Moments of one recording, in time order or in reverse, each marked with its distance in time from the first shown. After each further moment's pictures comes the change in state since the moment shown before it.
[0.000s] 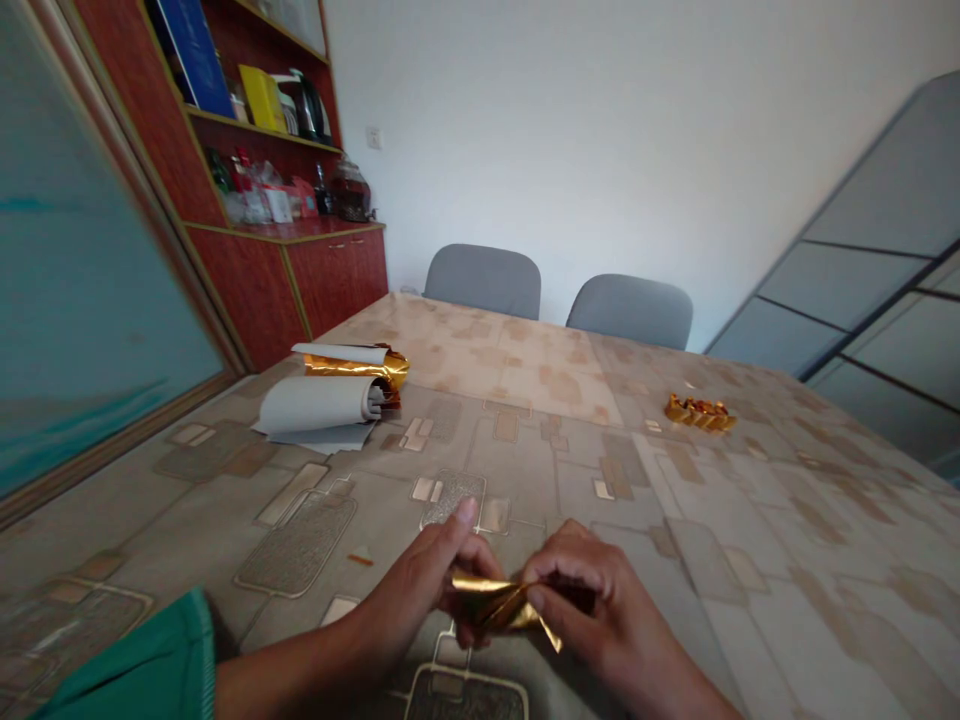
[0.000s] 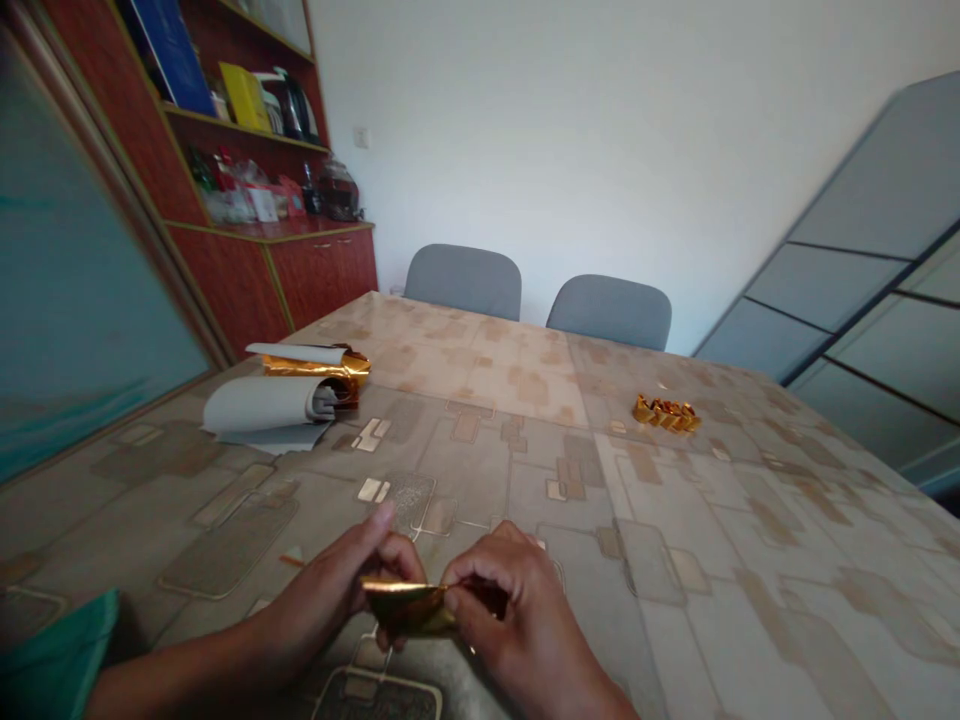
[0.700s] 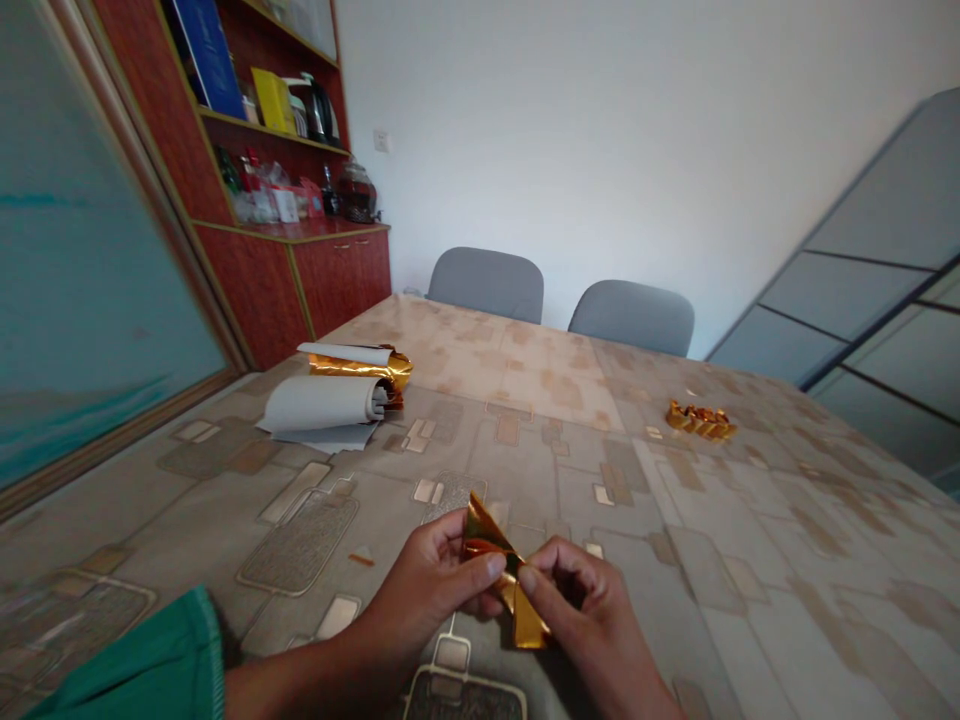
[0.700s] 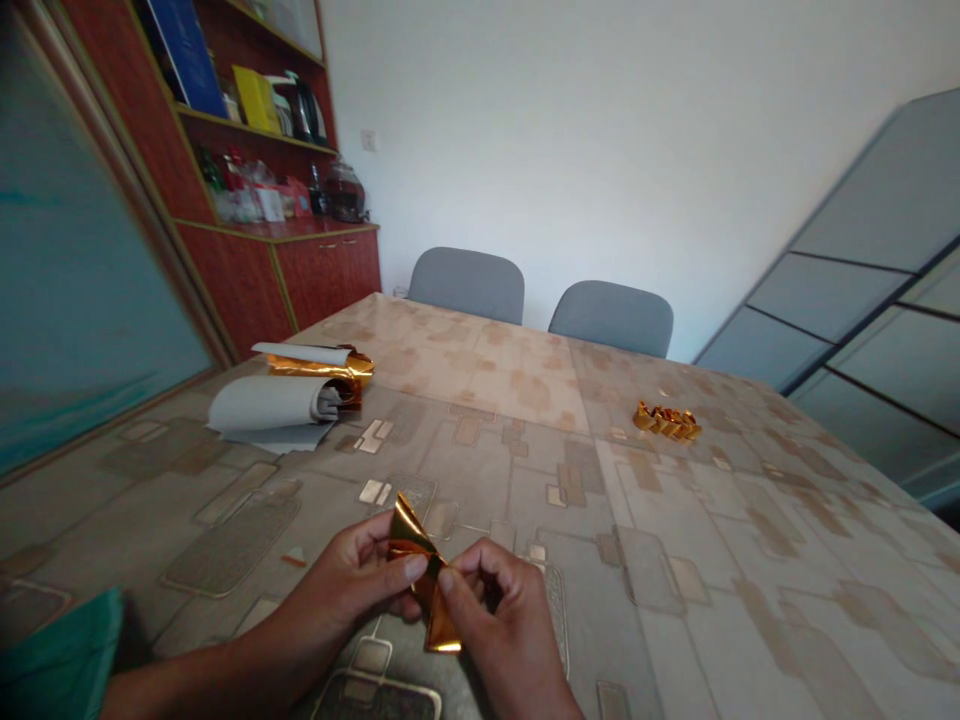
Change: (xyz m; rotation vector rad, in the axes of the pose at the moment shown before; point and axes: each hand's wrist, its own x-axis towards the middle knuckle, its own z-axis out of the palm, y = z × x) left_hand 0.003 -0.010 0.008 -0.235 0.146 0.111; right_hand 0.004 0.007 0.031 0.370 0.235 0.246
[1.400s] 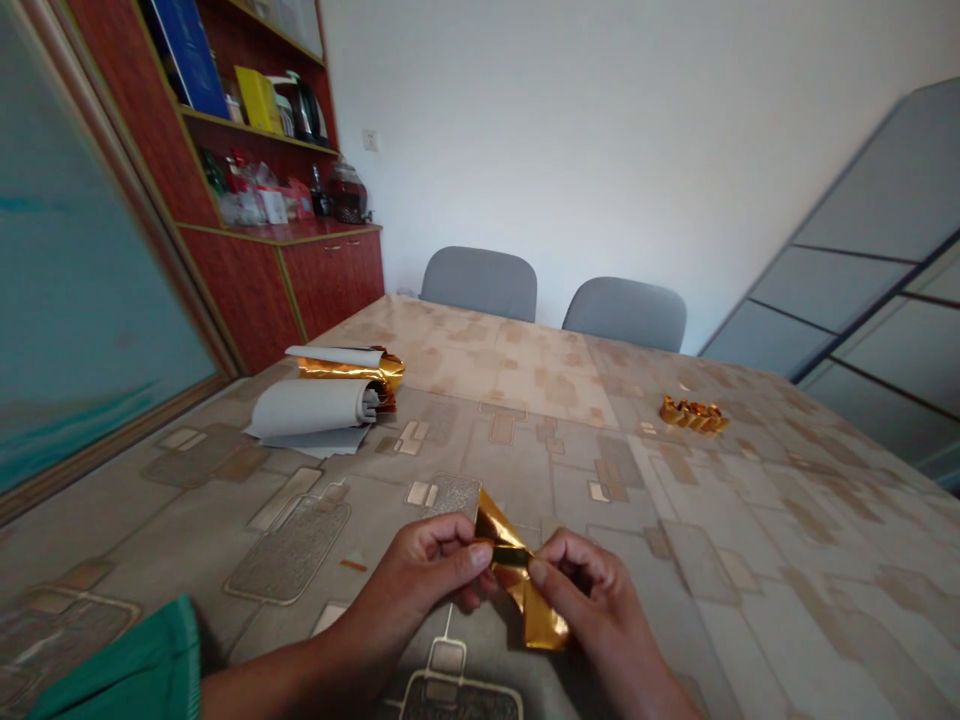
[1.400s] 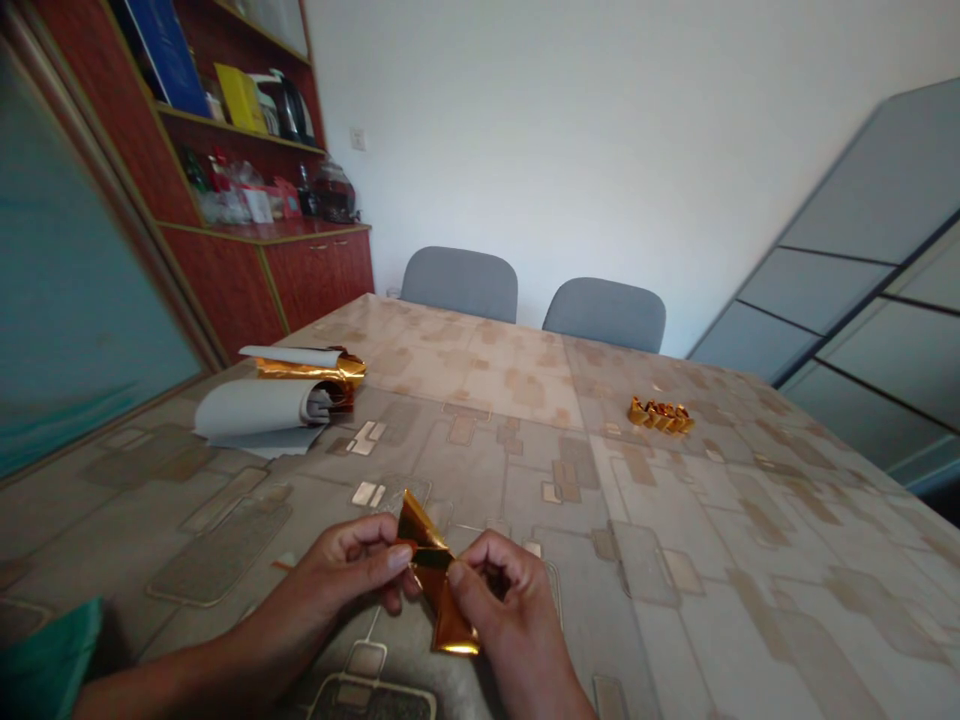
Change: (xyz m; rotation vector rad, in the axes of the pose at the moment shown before) left_hand -0.001 0.010 -0.009 0.076 -0.059 -0.014; right_hand -0.002 -0.011 -0.011 0.043 0.000 -0.002
